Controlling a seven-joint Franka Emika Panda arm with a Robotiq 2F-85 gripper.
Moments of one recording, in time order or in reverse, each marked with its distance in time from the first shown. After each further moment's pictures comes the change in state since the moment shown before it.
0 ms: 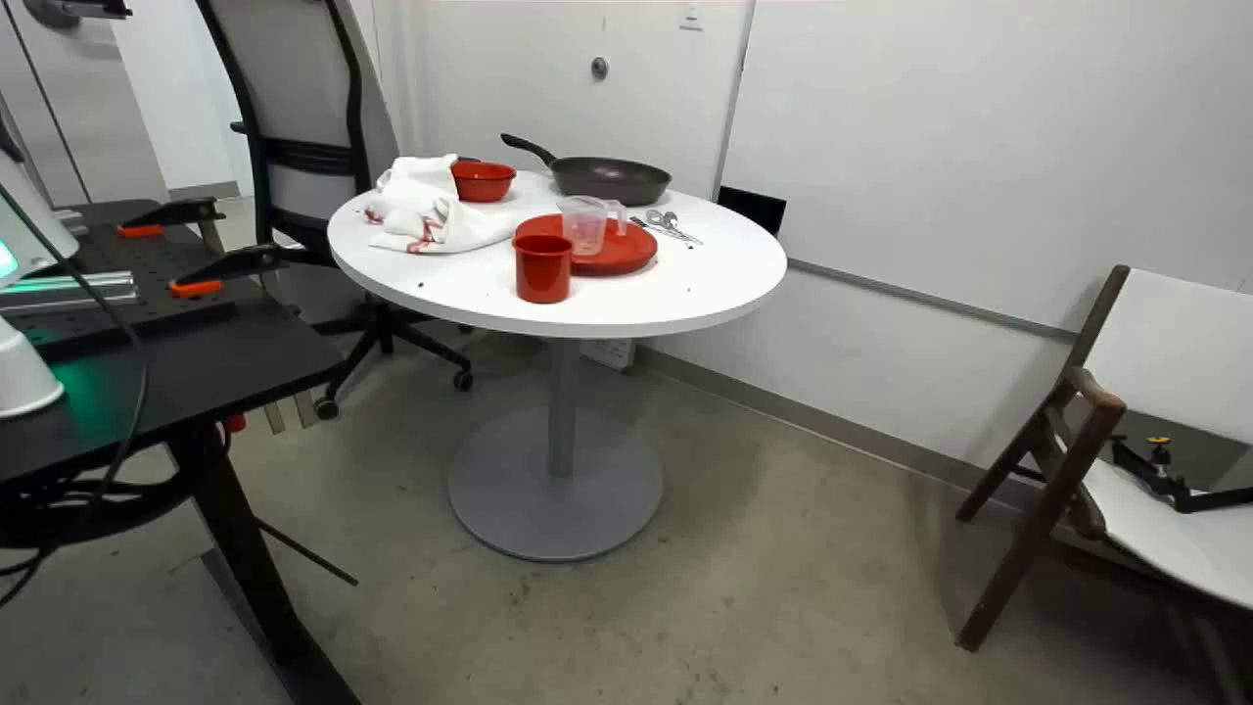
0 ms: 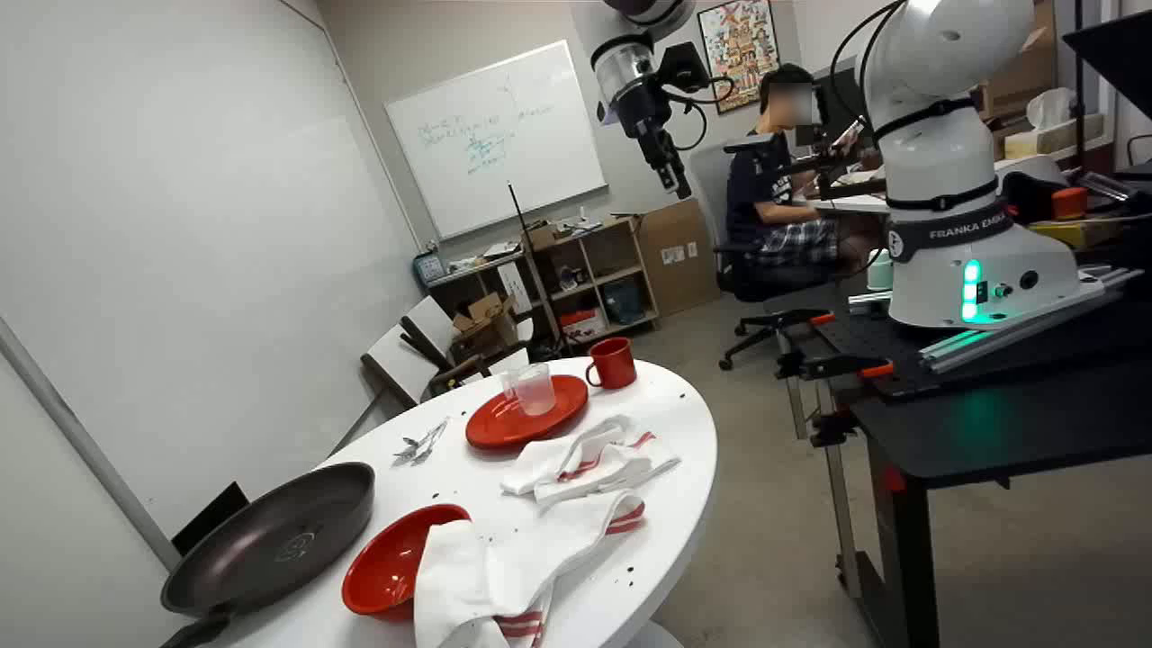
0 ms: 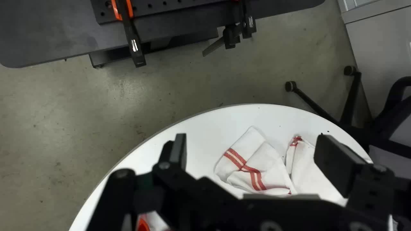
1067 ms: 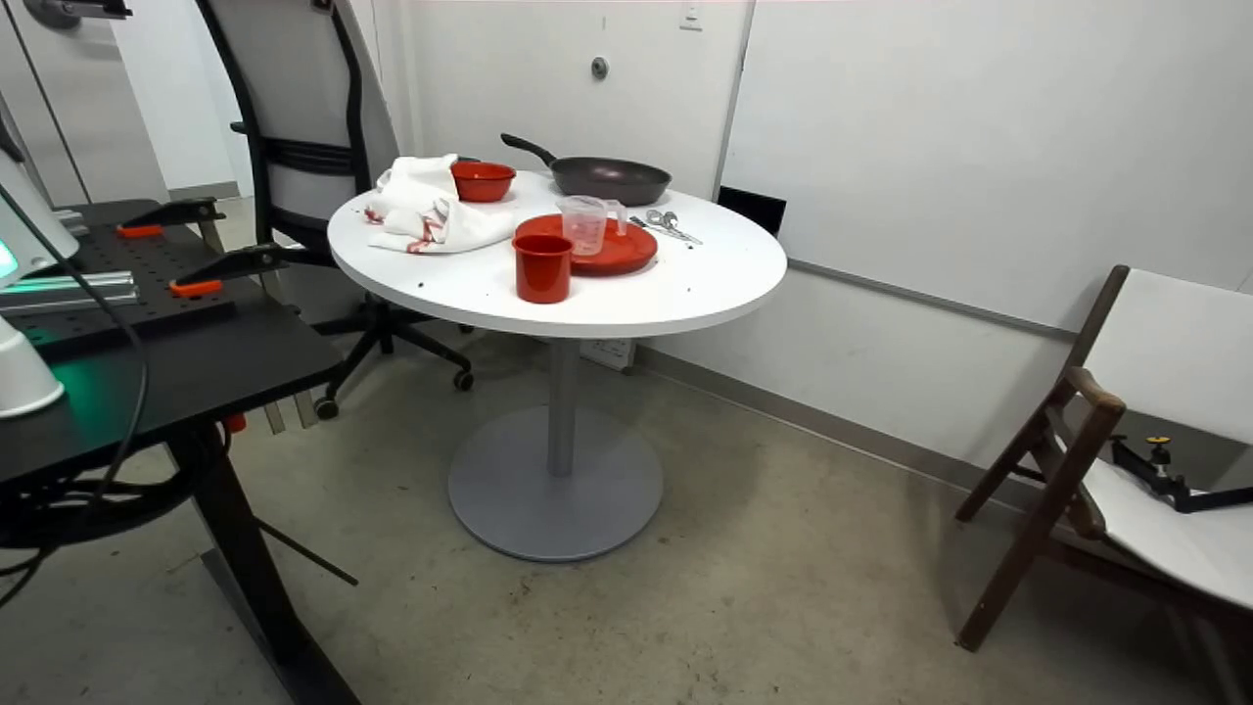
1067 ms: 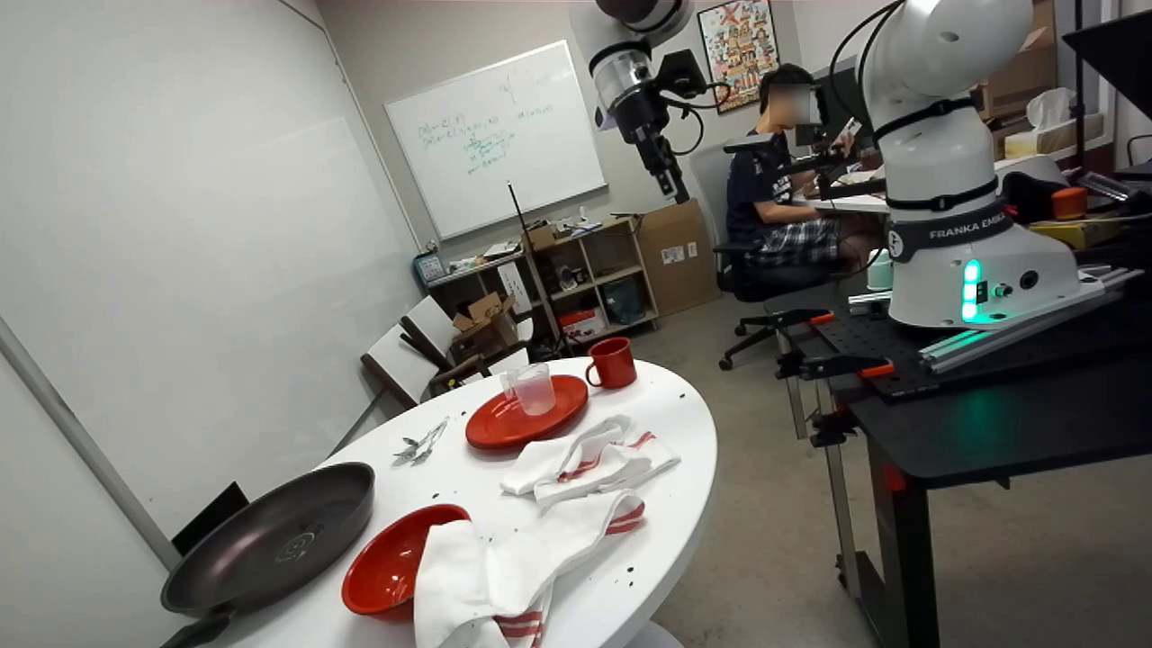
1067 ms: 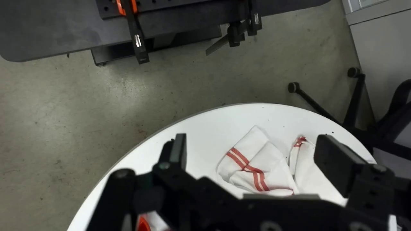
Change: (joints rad) arm -0.009 0.035 0.009 0.005 -0.001 0.025 -0.025
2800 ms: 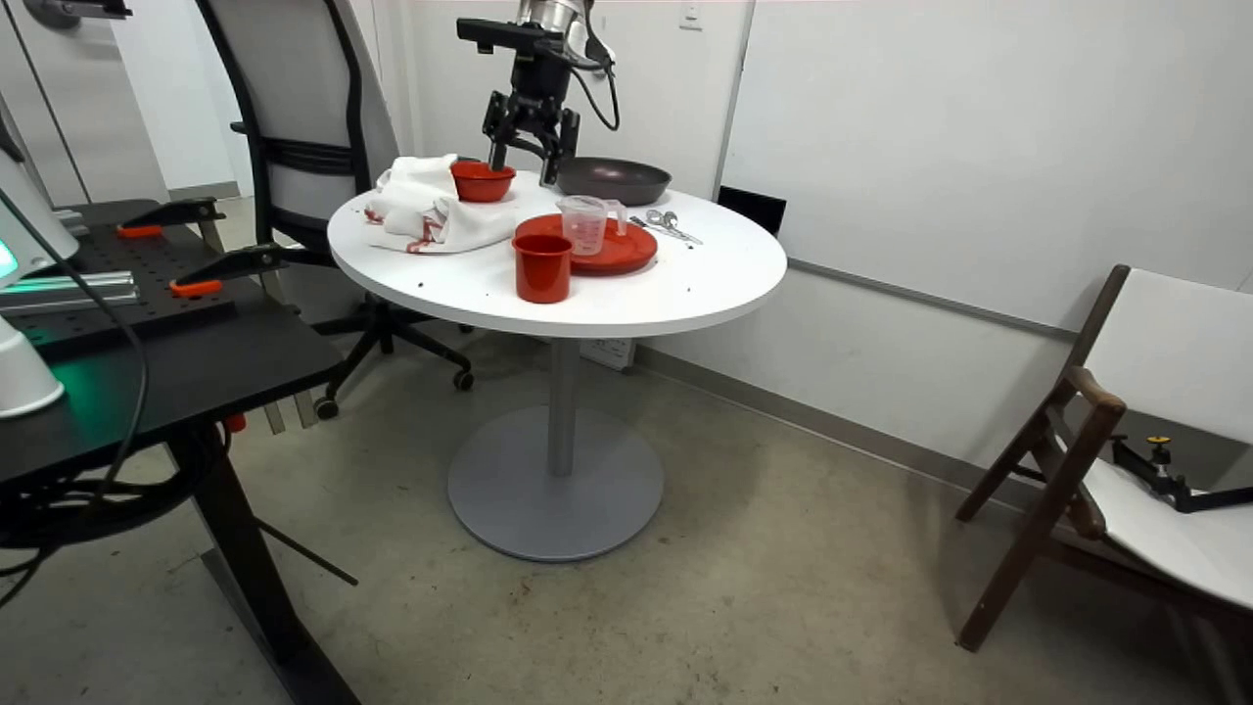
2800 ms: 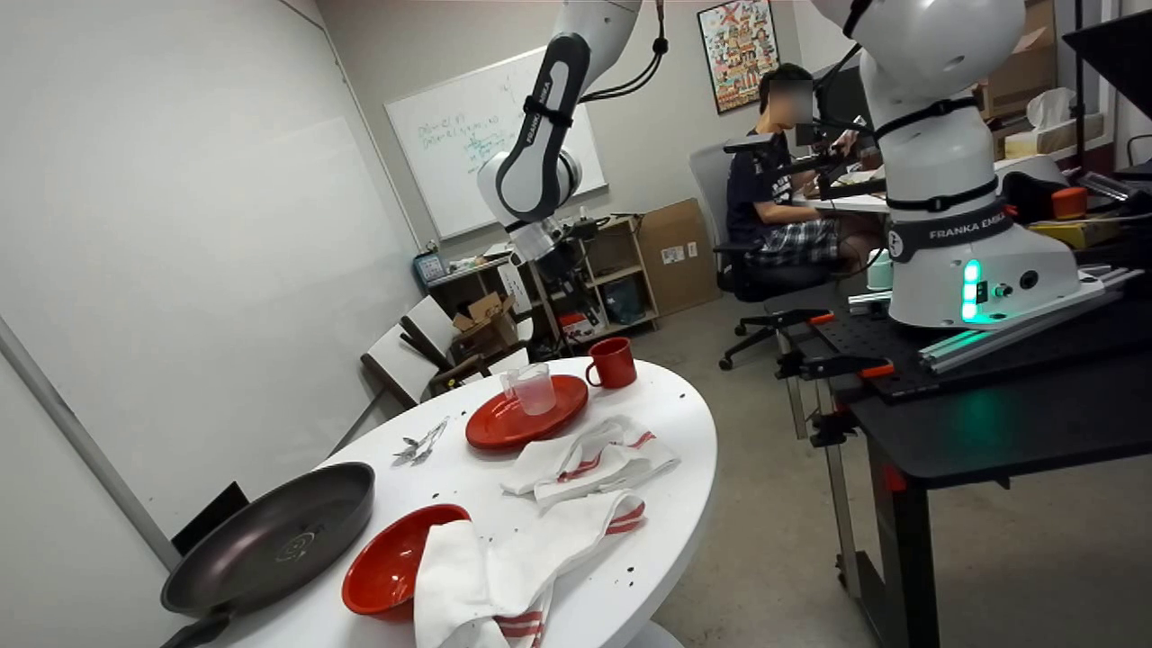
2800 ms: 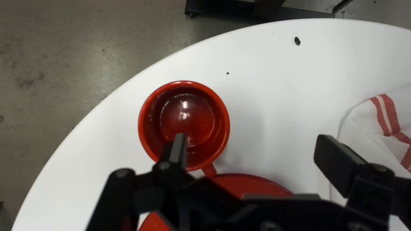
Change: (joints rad) arm -0.064 0.955 0.101 0.639 -0.157 0.266 -0.263
